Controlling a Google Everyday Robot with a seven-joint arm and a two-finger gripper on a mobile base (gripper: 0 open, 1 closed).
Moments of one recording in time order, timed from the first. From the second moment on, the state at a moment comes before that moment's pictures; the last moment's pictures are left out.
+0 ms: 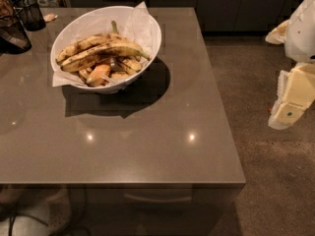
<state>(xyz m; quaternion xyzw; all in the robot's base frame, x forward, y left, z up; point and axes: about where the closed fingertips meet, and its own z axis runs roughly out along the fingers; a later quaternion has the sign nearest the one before) 0.438 -0.217 0.976 -0.60 0.78 -0.03 0.16</state>
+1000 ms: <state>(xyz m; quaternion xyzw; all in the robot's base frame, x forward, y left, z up) 0.460 -0.188 0.984 -0.60 0.78 -0.01 0.15</state>
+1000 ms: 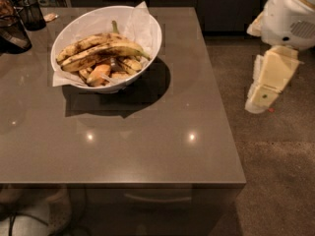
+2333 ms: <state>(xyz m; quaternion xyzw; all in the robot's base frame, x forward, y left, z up) 0.514 -0.111 1.005 -0.62 0.76 -0.01 0.17</state>
